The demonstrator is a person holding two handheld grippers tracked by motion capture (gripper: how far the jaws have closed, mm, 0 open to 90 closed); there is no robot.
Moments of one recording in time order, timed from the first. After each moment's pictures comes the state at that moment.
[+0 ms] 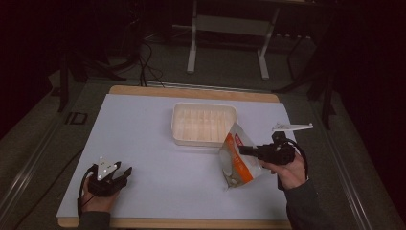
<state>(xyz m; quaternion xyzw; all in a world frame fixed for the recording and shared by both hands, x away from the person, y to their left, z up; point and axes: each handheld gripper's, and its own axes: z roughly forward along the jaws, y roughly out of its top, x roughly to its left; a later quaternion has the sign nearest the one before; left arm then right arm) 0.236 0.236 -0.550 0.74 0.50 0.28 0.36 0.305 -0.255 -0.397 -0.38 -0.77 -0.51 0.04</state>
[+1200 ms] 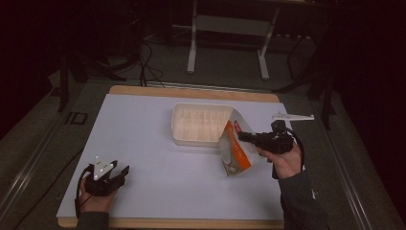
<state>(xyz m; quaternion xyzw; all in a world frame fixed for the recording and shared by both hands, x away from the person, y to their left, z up) 0.235 0.243 -0.547 0.73 0.51 0.28 0.36 0.322 -0.246 -0.381 -0.41 -0.75 -0.53 0.00</state>
